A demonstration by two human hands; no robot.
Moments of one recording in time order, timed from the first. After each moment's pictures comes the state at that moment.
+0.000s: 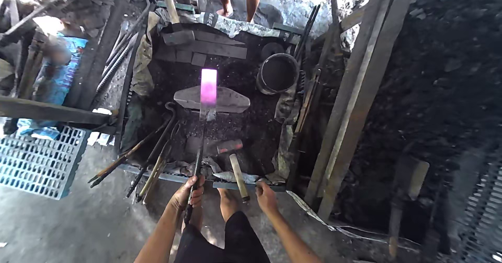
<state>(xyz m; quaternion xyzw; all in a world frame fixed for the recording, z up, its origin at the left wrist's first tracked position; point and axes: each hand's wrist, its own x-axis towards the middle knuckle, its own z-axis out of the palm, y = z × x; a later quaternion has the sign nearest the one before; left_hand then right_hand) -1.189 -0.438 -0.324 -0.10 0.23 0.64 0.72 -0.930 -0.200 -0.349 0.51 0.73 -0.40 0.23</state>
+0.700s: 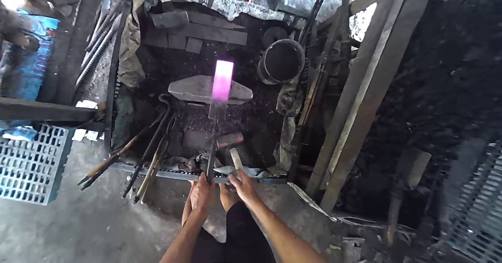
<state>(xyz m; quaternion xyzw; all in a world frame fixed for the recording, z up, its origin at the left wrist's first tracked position) -1.141 -0.375 -0.300 0.02 0.87 0.09 0.48 -1.023 -0.251 -0.329 0.50 0.51 -0.68 0.16</state>
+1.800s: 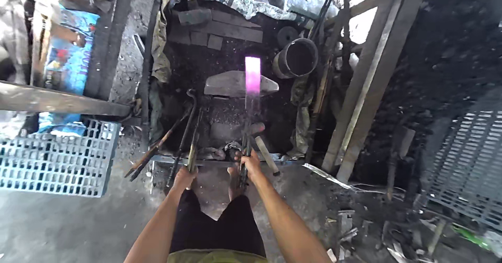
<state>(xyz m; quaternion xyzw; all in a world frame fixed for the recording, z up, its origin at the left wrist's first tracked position) -1.323 -0.598 -0.365 0.02 0.80 0.10 0.59 -1.162 -0.362 -0.304 0.64 0.40 -0.66 -0.01</state>
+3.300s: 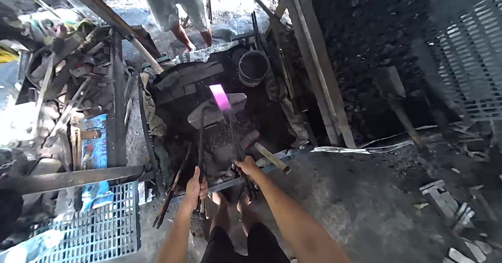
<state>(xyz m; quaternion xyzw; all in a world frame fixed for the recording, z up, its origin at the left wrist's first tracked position) -1.329 -0.504 -0.246 -0.10 0.66 0.41 0.62 -1.143 -0.338 -0.299 0.61 0.43 -0.67 0.07</state>
